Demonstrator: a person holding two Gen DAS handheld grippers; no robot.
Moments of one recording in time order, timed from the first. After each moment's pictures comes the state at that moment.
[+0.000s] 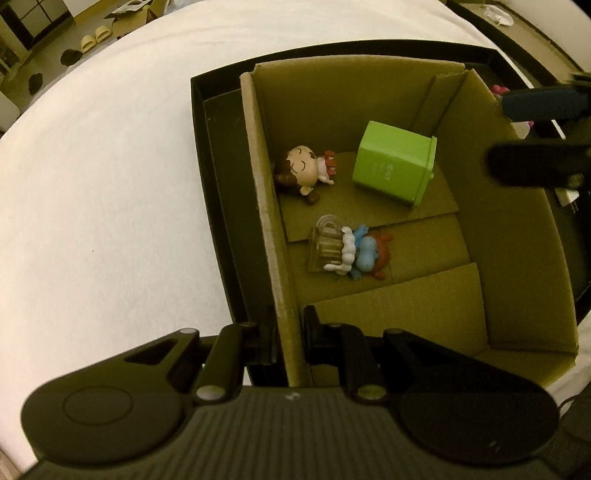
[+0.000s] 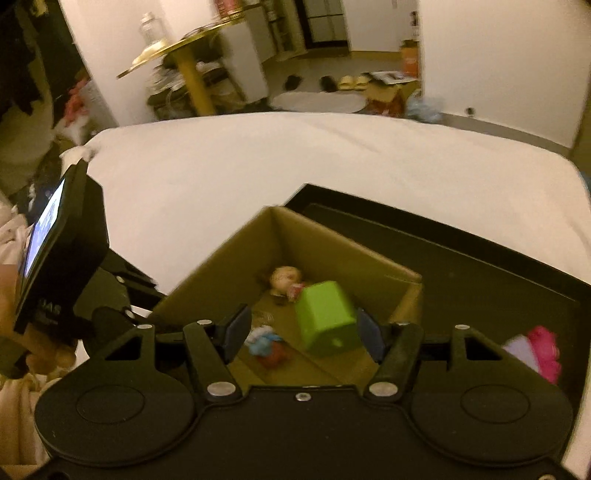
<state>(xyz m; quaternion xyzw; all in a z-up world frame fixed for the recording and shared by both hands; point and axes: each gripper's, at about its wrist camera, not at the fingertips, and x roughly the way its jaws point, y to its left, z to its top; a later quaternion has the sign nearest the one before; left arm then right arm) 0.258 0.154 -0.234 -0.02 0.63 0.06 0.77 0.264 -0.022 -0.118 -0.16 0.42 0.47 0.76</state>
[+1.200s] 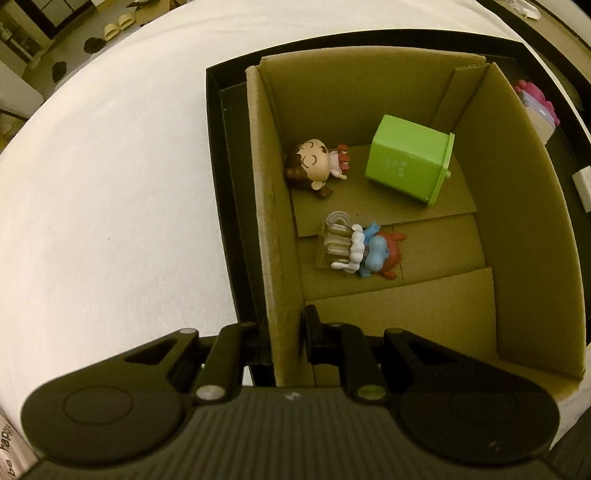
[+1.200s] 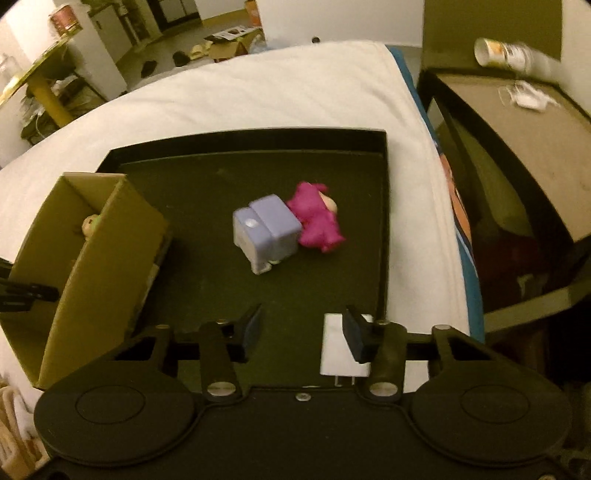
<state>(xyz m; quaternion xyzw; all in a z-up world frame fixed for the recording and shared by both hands) 0.275 0.136 -0.241 -0.01 0.64 0.10 0.76 0.340 -0.173 -0.166 -0.12 0.52 0.28 0.80</state>
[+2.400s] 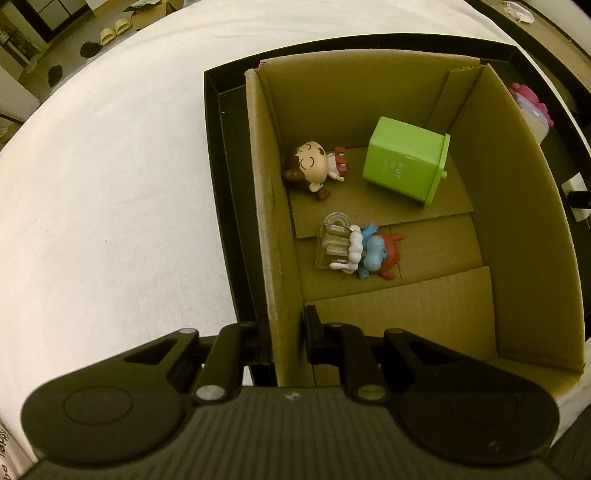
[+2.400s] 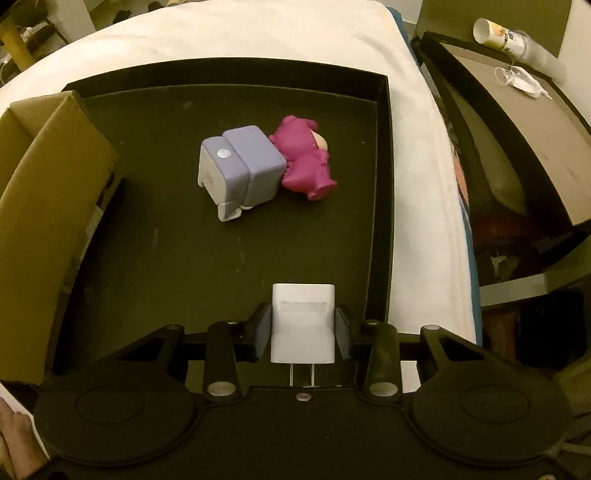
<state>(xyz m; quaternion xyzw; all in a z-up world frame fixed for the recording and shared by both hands) 0.266 0.139 -0.238 -0.02 0.64 0.10 0.76 0.332 -0.149 -0.208 -0.21 0.54 0.22 0.79</state>
